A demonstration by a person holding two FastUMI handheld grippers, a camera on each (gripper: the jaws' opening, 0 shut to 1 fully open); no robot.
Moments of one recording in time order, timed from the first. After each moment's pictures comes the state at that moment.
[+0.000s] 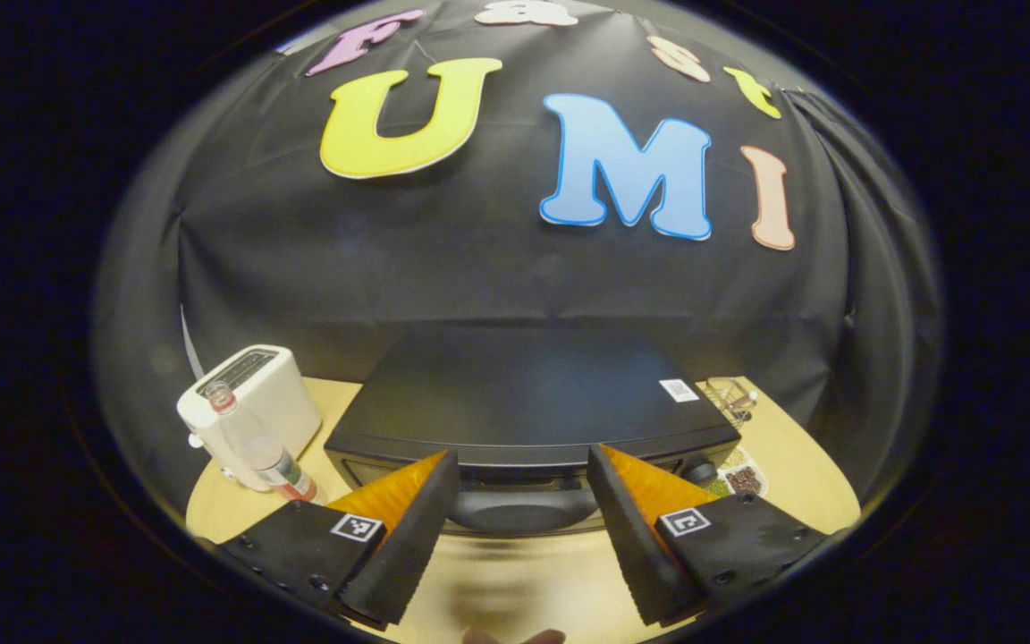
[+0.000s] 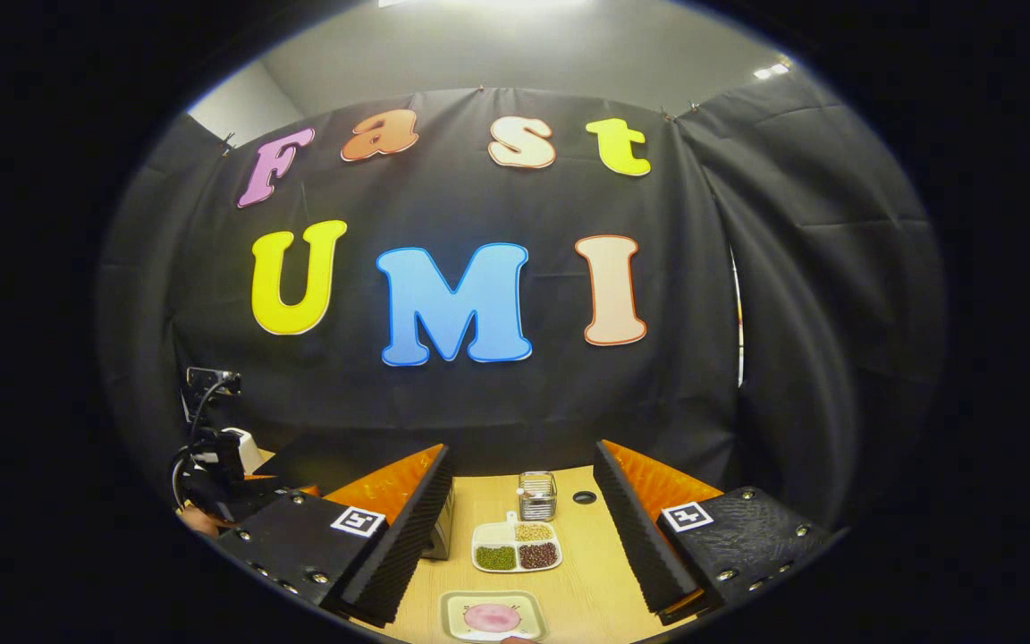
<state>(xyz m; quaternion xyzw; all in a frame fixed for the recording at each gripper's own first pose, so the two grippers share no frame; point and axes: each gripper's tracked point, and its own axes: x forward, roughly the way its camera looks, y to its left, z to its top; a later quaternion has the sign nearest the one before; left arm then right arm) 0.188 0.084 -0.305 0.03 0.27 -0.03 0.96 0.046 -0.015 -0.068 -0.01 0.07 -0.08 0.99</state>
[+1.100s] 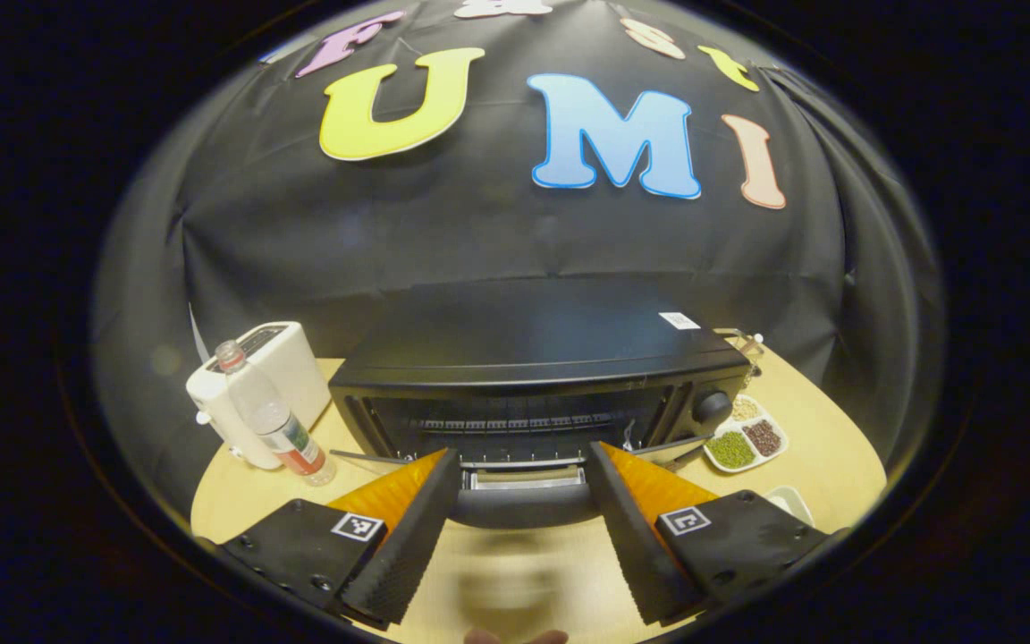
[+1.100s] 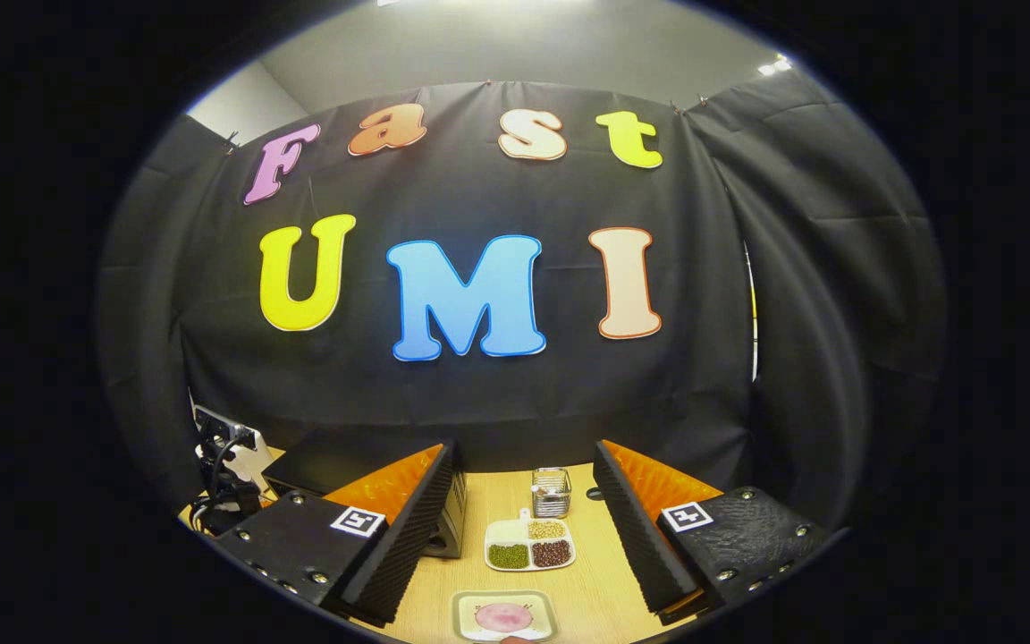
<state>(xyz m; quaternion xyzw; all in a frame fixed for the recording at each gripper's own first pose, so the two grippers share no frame) 0.135 0.092 -0.335 0.06 0.29 -0.03 0.95 0.052 0.003 -0.071 -0.01 0.08 -0.06 0.99</state>
